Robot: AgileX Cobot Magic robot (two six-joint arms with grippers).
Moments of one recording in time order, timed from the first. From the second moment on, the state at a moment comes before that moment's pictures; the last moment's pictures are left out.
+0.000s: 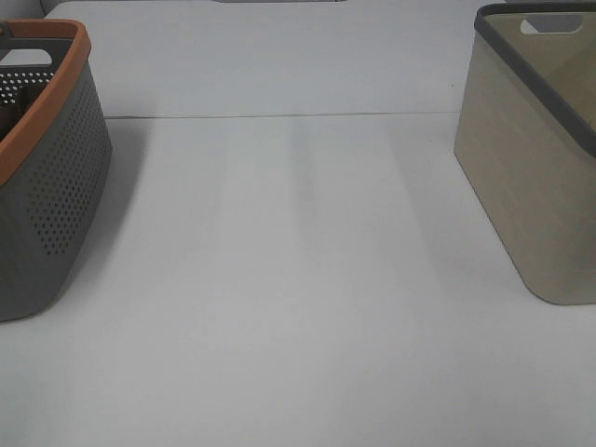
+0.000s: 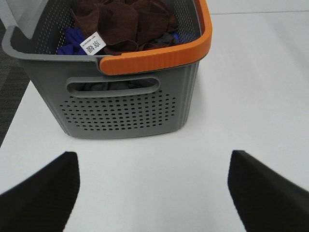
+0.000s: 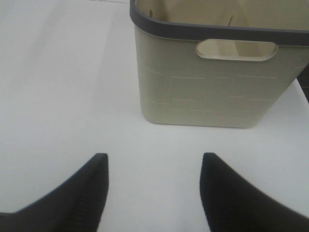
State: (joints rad) left arm 0.02 0.00 -0.50 -0.03 1.05 0.02; right arm -0.01 0.00 -0.50 -0.01 1.07 -0.03
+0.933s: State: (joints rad) left arm 0.02 0.00 -0.50 -0.03 1.05 0.02; right arm -0.01 0.00 -0.50 -0.01 1.07 -0.03
